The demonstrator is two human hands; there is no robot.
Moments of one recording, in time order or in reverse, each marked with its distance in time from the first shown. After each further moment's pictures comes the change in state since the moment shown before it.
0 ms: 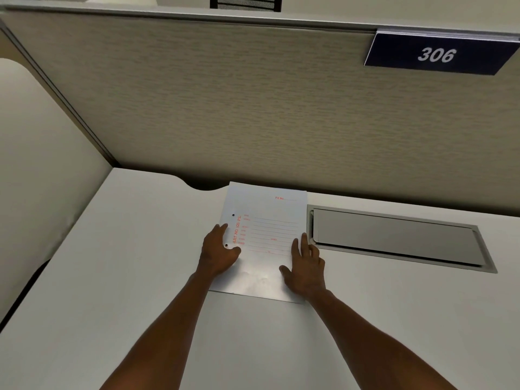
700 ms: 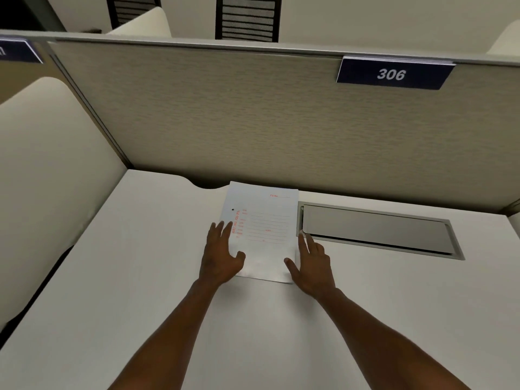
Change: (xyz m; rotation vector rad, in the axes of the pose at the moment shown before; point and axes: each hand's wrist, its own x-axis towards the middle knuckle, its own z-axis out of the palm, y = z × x) left_hand -0.093 0.016 0.000 0.108 0.154 0.206; right_hand -0.073 0.031 -0.032 0.097 0.181 -0.097
